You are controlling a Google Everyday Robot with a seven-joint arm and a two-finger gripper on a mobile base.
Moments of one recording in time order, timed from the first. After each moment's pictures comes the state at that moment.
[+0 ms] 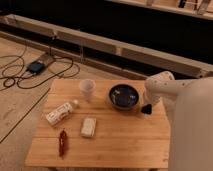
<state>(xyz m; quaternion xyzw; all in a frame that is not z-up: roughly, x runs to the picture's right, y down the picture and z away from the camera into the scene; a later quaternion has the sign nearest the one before) 0.250 0.103 0.857 -0.16 0.19 0.69 0.68</state>
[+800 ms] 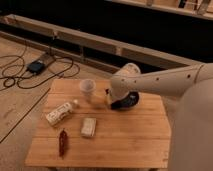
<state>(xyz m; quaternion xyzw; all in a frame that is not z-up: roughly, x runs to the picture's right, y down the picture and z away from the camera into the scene) 0.031 0.071 0.796 -0.21 0.05 0.52 0.82</state>
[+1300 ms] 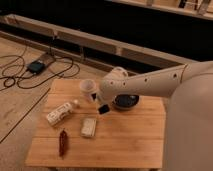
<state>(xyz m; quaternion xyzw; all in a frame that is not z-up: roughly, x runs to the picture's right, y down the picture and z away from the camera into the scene) -0.023 0.096 0.795 -0.26 0.01 0.49 0.83</state>
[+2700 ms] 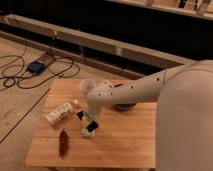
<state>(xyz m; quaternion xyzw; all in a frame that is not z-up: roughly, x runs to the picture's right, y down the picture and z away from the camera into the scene) -0.086 0.186 0.779 -0.35 -0.01 0.40 0.85</state>
